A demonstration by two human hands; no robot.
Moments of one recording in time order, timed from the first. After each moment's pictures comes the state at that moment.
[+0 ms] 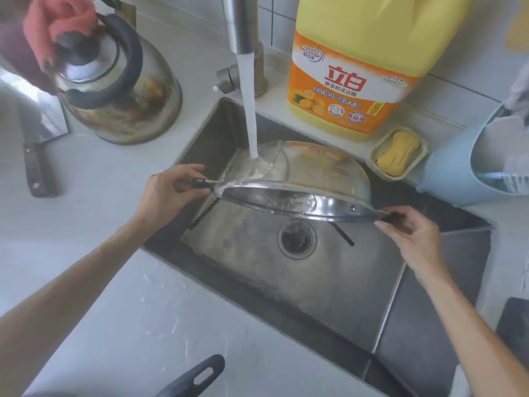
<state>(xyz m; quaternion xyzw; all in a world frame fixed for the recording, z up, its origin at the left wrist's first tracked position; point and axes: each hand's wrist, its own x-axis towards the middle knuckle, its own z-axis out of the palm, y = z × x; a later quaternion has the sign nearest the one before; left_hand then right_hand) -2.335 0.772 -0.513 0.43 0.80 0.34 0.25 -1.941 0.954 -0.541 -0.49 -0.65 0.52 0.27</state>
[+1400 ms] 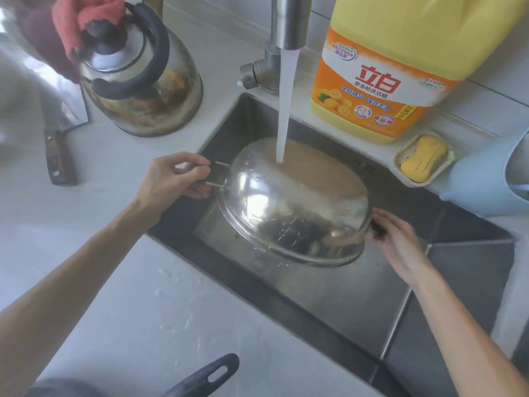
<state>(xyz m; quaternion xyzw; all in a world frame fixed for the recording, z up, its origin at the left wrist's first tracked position) -2.350 0.767 -0.494 0.26 0.74 0.49 0.39 -1.987 0.946 -0.559 -0.51 -0.41 0.72 0.22</state>
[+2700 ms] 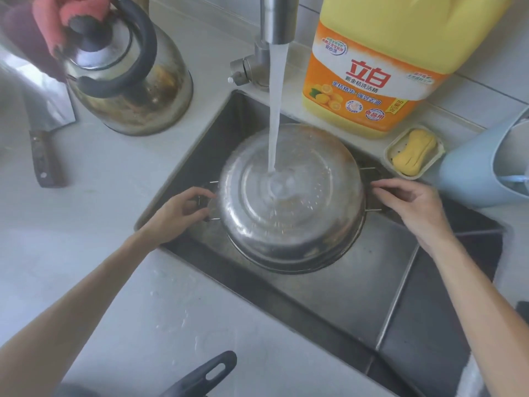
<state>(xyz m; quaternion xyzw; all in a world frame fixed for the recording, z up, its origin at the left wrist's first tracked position) -2.336 0.732 -0.539 0.38 0.76 0.29 0.43 -1.987 0.981 -0.514 -0.47 -0.67 0.54 0.20</state>
